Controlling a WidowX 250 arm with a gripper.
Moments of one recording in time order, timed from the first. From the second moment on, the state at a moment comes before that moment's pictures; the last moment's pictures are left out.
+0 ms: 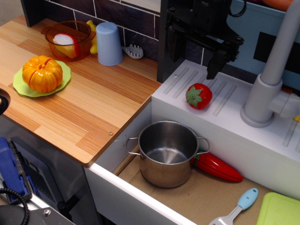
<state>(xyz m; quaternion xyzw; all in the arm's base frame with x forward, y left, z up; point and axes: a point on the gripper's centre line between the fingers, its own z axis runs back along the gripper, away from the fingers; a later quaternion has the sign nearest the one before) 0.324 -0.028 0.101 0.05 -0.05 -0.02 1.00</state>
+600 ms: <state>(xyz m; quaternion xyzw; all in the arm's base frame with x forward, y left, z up) 0.323 -0.027 0.082 0.05 -0.05 -0.03 1.00</state>
